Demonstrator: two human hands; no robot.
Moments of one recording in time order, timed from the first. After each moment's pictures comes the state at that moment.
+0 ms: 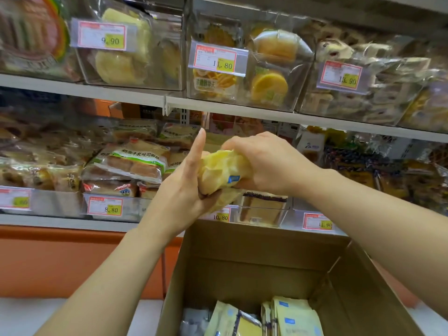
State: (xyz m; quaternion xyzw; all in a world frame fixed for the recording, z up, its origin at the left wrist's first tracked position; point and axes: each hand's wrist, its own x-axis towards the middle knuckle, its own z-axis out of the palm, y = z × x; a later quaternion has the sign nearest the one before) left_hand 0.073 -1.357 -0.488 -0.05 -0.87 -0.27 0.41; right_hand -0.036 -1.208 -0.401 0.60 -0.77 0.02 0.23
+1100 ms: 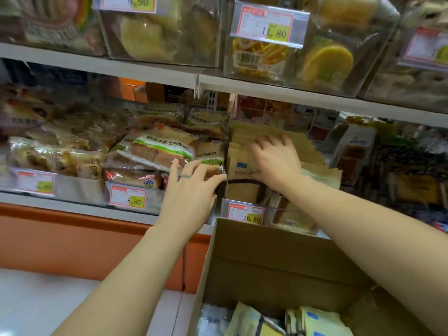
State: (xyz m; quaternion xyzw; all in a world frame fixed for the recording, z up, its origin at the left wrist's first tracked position) left_hand 0.043 -1.410 -0.540 0.14 -0.95 0.04 0.29; right_hand -0.117 -1.293 -0.485 0.43 -0.85 -0.14 0.27
